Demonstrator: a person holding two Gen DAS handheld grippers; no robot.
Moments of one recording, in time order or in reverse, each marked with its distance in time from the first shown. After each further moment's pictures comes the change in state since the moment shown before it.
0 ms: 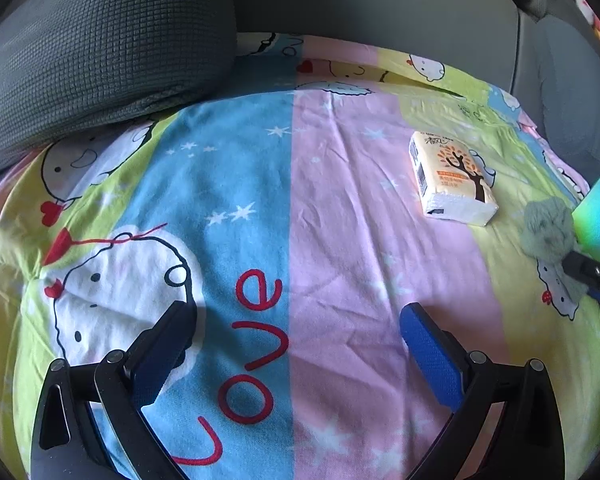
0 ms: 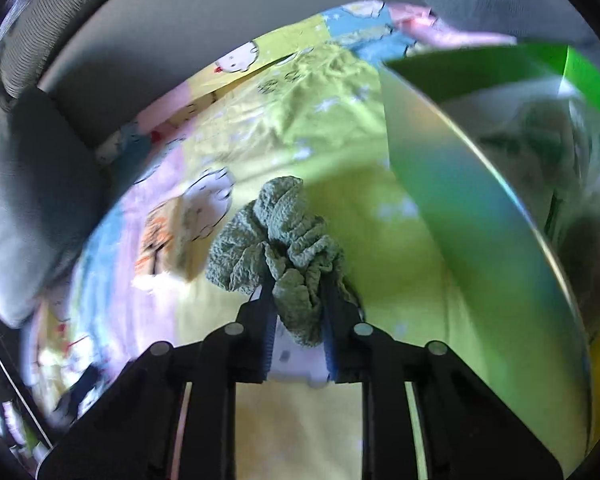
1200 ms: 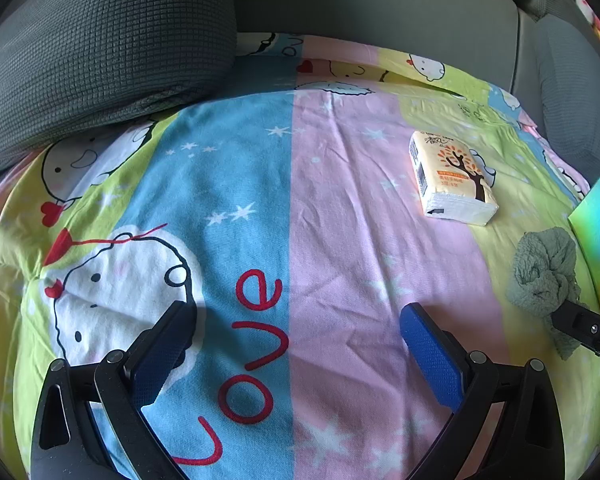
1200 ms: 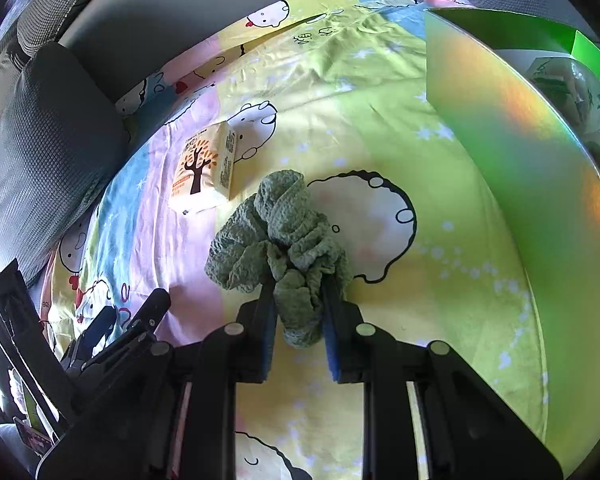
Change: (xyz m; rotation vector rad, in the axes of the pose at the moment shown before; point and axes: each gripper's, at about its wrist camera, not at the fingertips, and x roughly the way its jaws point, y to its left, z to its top) left arm 0.000 0.001 0.000 -0.003 0.000 -0.003; right arm -0.004 0.032 -0.033 -0.047 0.111 -0.006
